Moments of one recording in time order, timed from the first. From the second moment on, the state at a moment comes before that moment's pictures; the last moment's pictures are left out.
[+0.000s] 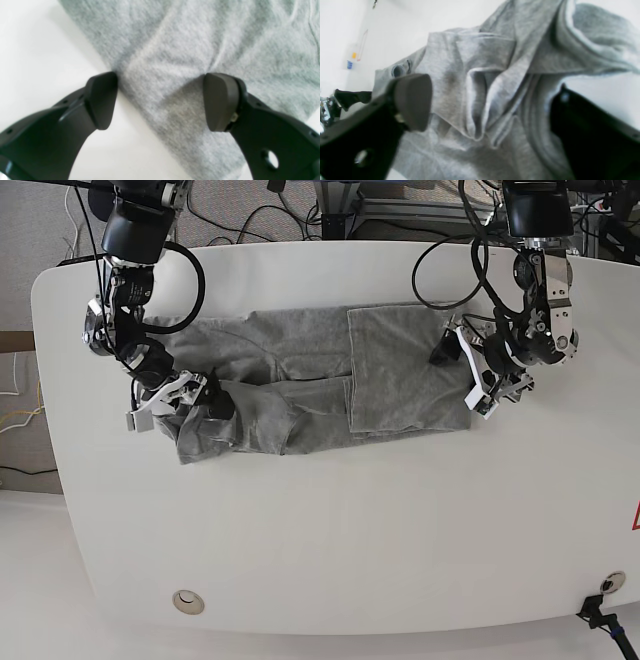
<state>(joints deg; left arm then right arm) 2.7 -13.8 -9.0 87.4 -17.4 -41.8 52.7 3.9 11.0 22.4 66.9 46.8 35.4 -49.0</state>
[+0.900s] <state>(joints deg) 2.4 -11.6 -9.0 87.4 -17.2 -41.7 52.7 -1.0 9.1 4.0 98.4 43.4 13.3 -55.5</state>
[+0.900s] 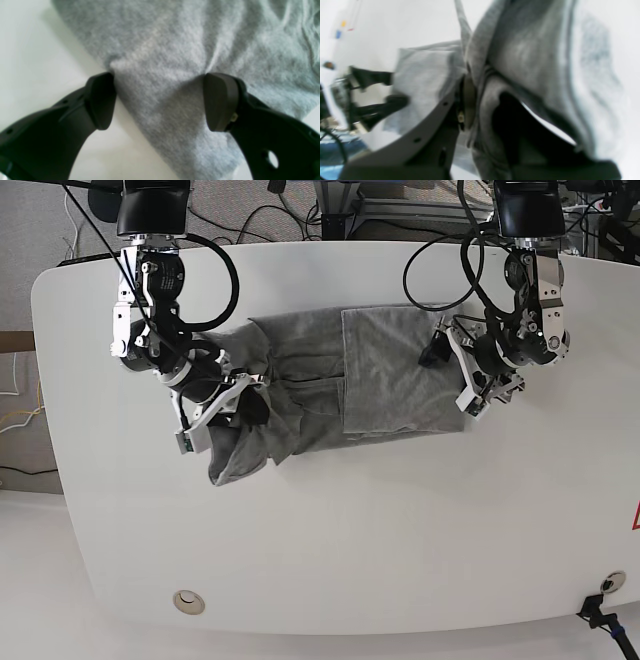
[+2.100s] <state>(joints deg) -0.3 -6.4 -8.9 87.1 -17.2 -41.8 53.7 0.2 -8.9 -11.2 93.9 36.7 12.2 -51.9</state>
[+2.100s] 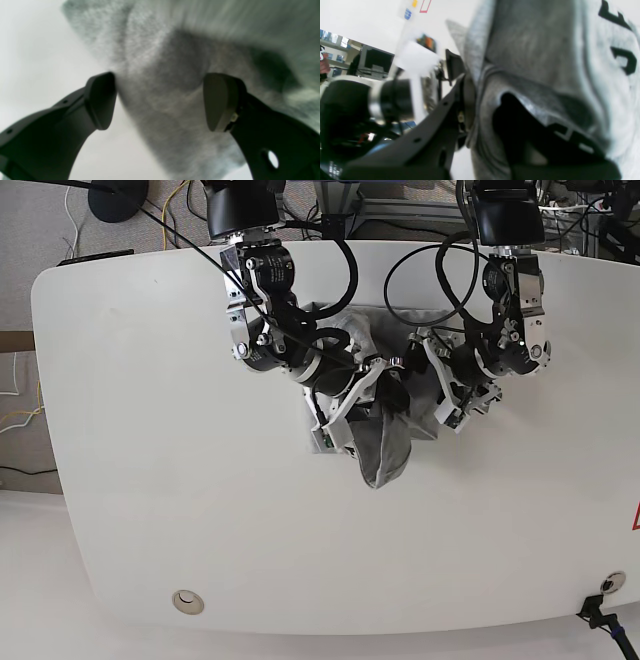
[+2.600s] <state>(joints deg) -0.4 -13.7 -20.6 104.6 -17.6 -42.0 58.6 6.6 -8.6 -22.7 91.8 36.9 8.9 -49.7</state>
